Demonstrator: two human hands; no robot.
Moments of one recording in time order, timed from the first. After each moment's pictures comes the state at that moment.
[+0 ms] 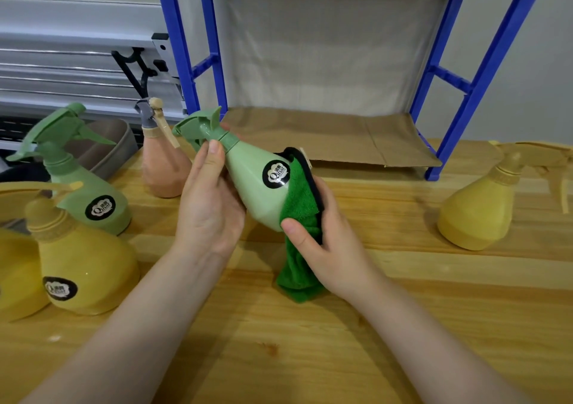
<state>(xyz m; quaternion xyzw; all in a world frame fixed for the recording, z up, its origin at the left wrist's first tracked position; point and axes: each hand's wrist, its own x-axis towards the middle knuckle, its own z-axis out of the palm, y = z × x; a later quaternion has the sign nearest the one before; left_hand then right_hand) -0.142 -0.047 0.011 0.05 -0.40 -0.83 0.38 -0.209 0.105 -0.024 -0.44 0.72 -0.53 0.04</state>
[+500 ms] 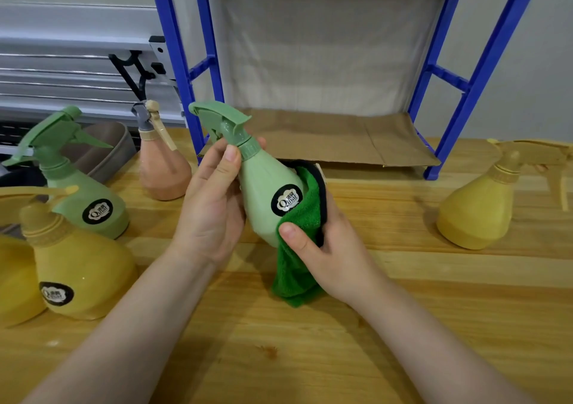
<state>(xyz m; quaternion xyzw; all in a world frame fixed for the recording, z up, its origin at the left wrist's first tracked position) -0.135 -0.041 0.017 0.01 -0.49 -0.81 0.33 -0.208 0.108 -0.020 -0.46 0.71 -0.53 0.05</state>
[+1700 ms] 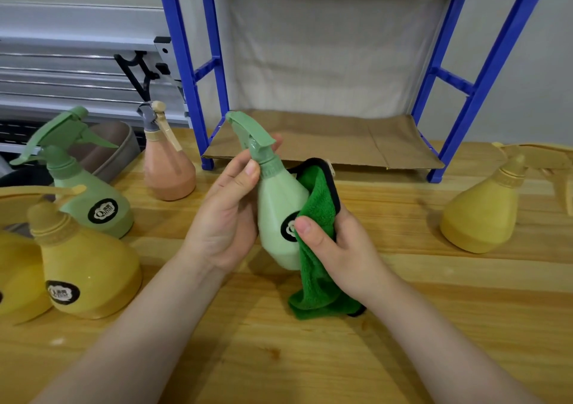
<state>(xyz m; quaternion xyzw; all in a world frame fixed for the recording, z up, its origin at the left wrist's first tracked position) -0.135 -0.037 0.011 -0.05 -0.48 -0.83 0.26 -0.207 0.113 -0.017 -0.40 0.67 -0.61 0.15</state>
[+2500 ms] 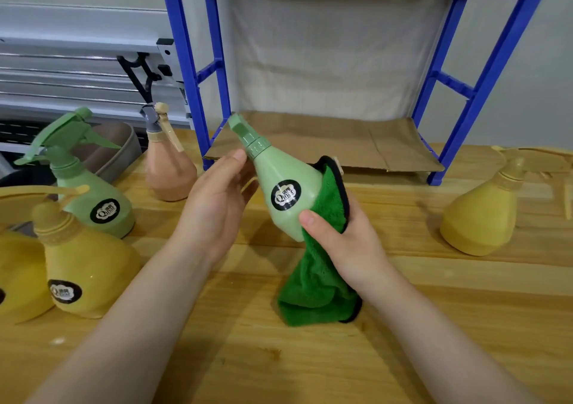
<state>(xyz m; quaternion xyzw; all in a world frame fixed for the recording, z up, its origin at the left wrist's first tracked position) -0.140 -0.055 0.014 0.08 -0.51 -0.80 0.30 -0.209 0.113 -0.010 -0.30 0.67 -0.66 0.16</state>
